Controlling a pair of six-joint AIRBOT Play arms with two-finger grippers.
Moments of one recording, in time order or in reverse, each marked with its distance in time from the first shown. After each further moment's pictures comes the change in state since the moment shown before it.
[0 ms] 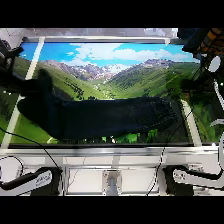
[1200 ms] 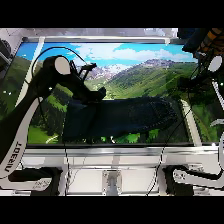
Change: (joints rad) left arm -0.560 -0.208 -0.001 -0.134 0.150 -0.235; right arm 0.000 0.000 0.000 0.095 -0.021 -0.004
